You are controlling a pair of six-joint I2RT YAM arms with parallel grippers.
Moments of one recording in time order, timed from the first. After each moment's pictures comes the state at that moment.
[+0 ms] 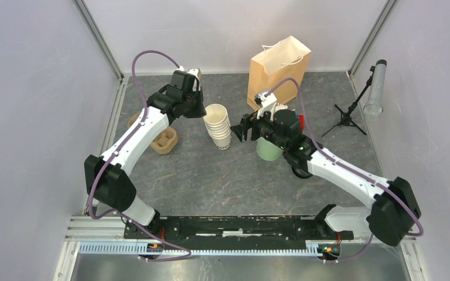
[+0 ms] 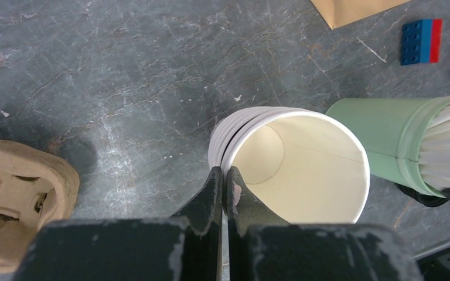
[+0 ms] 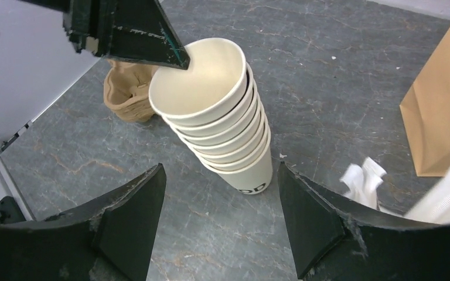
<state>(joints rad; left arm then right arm) -0.44 1.56 1.47 -0.70 0.01 -0.39 0.70 1.23 0.86 0.19 -0.07 0.23</state>
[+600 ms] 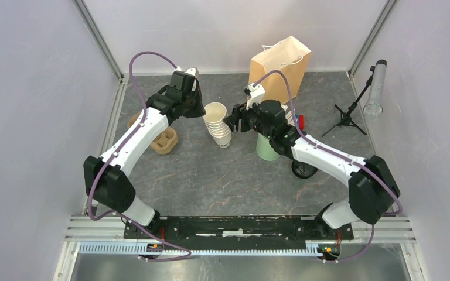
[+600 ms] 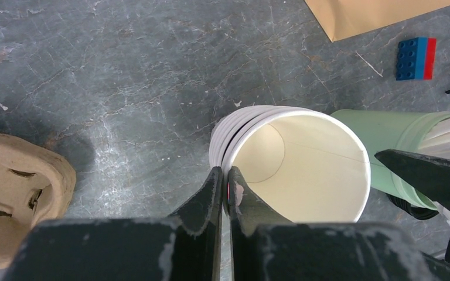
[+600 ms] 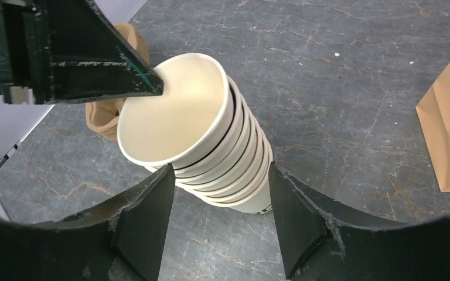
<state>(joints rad) -0.44 1.54 1.45 -0.66 -0.03 -0.44 0.70 1.47 1.01 0.22 -0.05 0.28</state>
